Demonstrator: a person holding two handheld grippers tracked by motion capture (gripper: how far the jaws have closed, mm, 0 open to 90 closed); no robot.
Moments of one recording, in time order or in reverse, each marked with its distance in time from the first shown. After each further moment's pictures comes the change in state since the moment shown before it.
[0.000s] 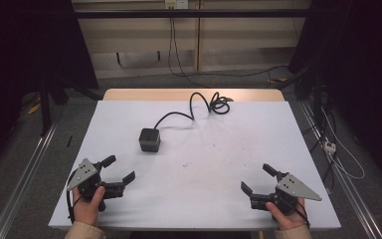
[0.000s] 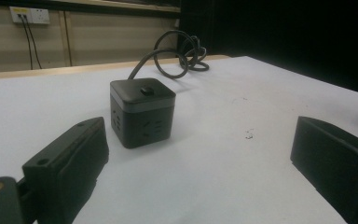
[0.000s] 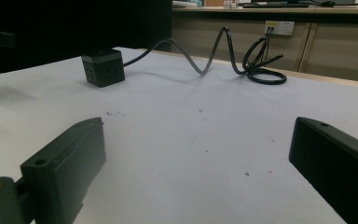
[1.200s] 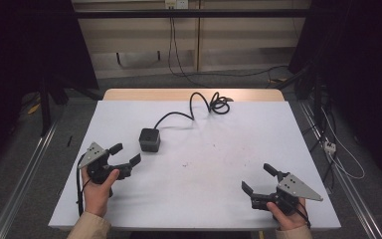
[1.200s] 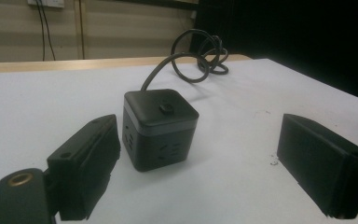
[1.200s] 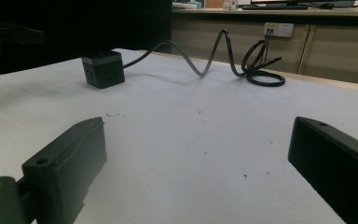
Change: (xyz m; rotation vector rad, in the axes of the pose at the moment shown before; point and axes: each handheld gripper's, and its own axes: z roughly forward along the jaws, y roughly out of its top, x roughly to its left) left arm 0.013 0.021 0.037 0.047 0.060 -0.058; right arm 0.000 0.002 -0.002 -0.004 -0.003 -0.003
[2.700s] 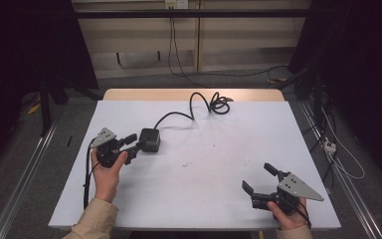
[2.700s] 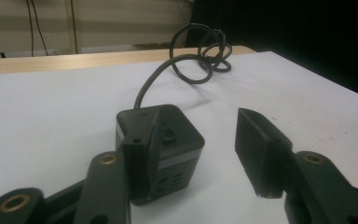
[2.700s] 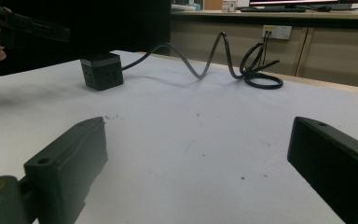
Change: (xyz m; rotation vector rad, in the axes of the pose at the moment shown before) left arm 0.005 0.025 0.037 0.070 -0.021 -0.022; right arm 0.000 0.001 -0.001 -0.006 -0.005 -0.002
